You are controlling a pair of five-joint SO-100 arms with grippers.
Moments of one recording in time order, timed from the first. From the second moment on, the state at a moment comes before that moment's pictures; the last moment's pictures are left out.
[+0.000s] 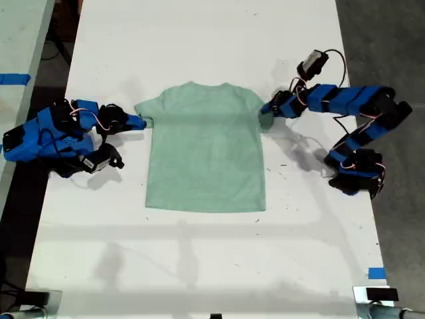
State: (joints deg) arm 0 -28.5 205.0 186.2 58.9 5.9; arm 1 48.9 103.2 130.3 30.6 -24.4
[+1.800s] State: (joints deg) arm 0 -28.5 205.0 186.2 58.9 5.9; arm 1 11.2 160.0 144.1 50.9 -27.0
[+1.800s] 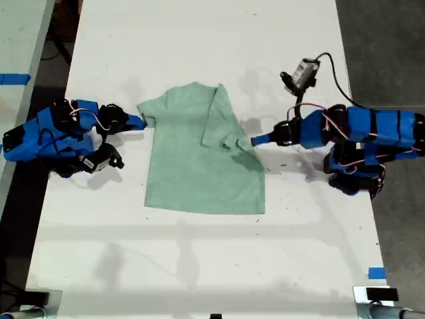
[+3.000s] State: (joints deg) arm 0 -26.9 205.0 186.2 58.9 7.8; arm 1 11.5 199.7 174.6 75.8 -20.7
